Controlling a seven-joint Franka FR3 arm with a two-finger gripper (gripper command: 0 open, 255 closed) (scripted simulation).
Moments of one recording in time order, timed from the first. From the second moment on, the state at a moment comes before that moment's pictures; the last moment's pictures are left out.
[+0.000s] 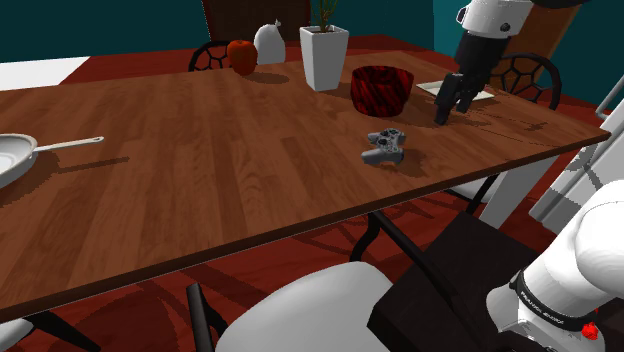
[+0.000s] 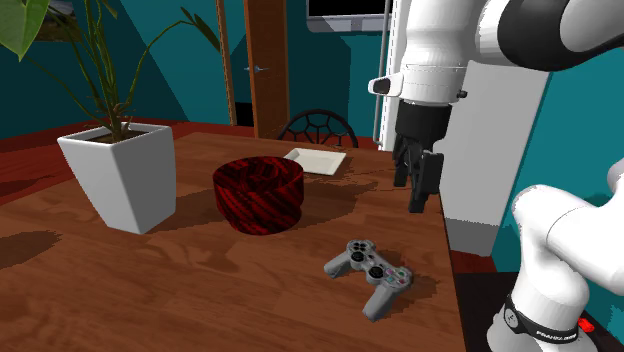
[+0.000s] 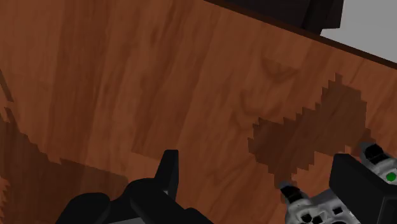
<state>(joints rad) 0.01 -0.77 -0.03 -2.42 -0.02 1.69 0.04</state>
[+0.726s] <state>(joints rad) 0.09 -0.62 0.11 -2.41 0.13 1.84 0.22</state>
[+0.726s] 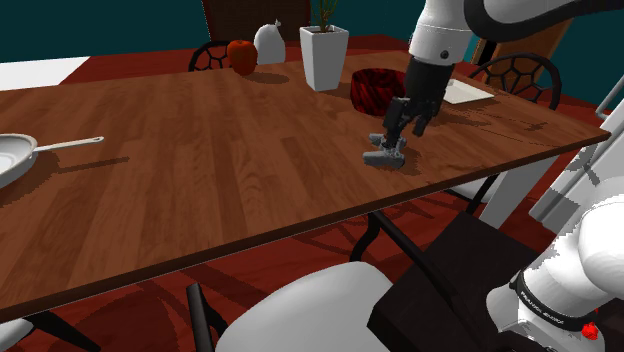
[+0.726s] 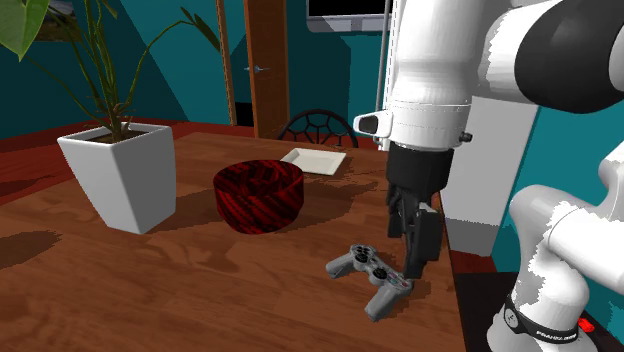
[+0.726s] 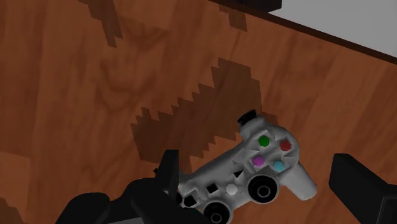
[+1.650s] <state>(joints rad) 0.10 -0.57 0.14 -2.49 0.16 1.97 0.25</state>
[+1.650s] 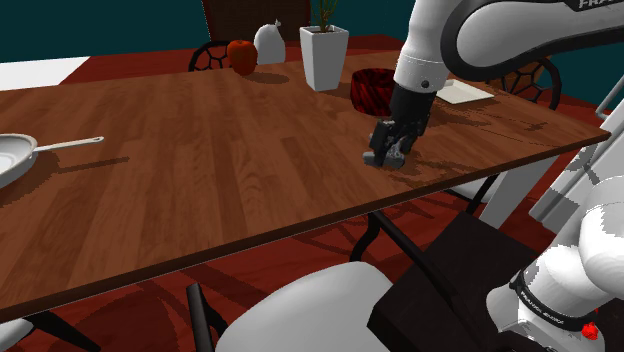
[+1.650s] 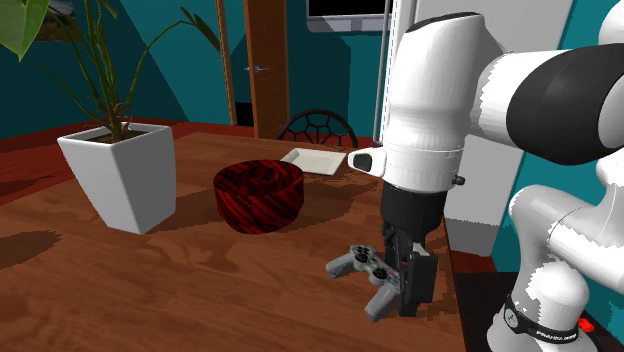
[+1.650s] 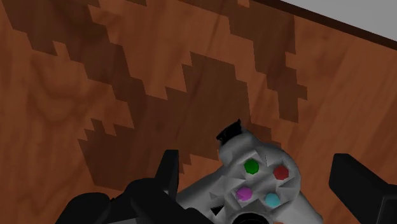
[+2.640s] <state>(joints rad) 0.10 -0.58 0.14 -2.46 0.15 1.94 0.25</state>
